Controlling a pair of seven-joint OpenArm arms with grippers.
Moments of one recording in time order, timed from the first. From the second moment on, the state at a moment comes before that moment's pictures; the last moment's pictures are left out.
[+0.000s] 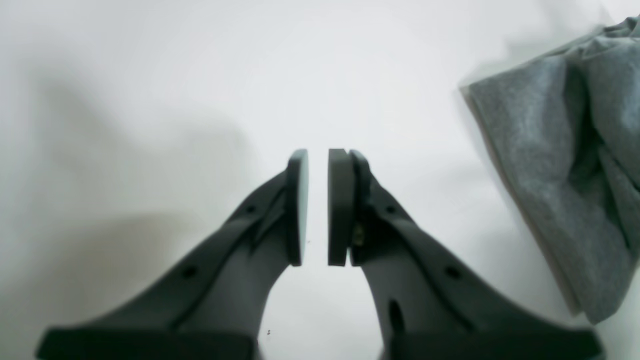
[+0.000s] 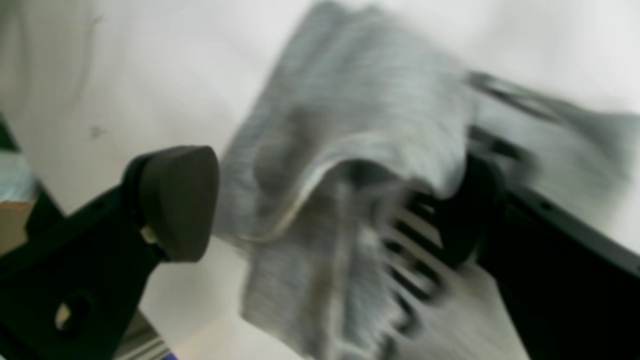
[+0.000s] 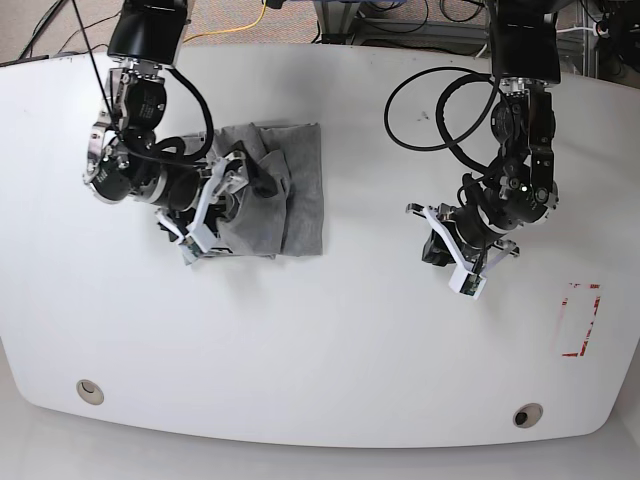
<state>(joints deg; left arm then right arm) -5.7 -11.0 0.1 96.2 -21.0 -20.3 54.2 1.0 8.8 13.8 99.6 45.3 40.4 -79.0</state>
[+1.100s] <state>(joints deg) -5.0 -13.2 -0.1 100.1 -21.0 -20.1 54.3 2.5 7.0 7.9 102.5 45.7 40.3 -79.7</state>
